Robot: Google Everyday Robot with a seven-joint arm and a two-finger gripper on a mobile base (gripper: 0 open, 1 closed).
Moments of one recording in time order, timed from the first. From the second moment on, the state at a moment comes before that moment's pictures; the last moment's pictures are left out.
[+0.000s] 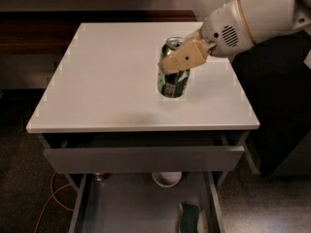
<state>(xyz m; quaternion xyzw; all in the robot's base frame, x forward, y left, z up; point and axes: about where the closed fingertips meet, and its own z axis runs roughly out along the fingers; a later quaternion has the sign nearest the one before) 0.515 -0.055 0.990 -0.46 0.76 0.28 0.35</state>
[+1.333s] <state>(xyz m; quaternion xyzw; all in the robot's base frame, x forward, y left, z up) 0.630 -0.057 0.938 -0.43 0.79 0.26 0.35</state>
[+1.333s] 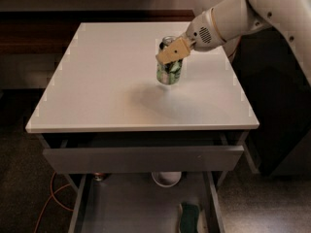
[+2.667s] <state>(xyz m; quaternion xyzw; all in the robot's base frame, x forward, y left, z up) 0.661 -0.051 0.890 -0.45 0.80 0.26 0.32</state>
